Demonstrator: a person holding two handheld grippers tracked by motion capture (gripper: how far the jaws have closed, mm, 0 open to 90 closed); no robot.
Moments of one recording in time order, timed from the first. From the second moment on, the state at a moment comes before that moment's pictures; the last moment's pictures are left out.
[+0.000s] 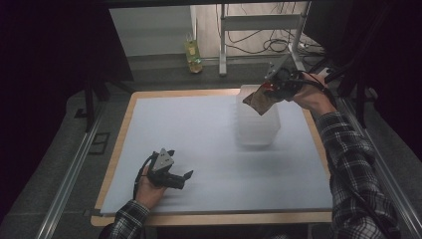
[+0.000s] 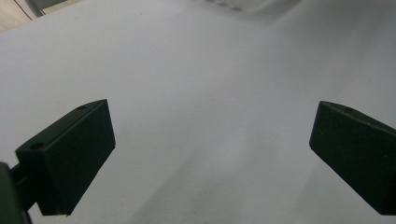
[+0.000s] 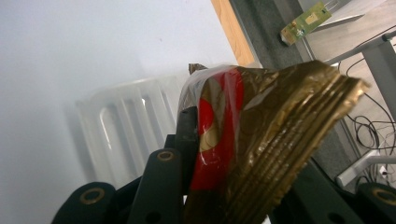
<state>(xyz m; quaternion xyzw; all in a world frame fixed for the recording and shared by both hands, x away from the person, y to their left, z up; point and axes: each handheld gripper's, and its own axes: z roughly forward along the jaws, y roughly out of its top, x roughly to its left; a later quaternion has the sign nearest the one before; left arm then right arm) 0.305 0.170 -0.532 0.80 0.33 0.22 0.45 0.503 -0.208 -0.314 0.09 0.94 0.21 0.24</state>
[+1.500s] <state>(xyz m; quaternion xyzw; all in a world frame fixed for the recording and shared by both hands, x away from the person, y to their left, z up) 0.306 0.170 -0.534 0.81 0.33 0.22 0.44 0.547 -0.176 -0.392 0.06 0.96 0.18 0.18</state>
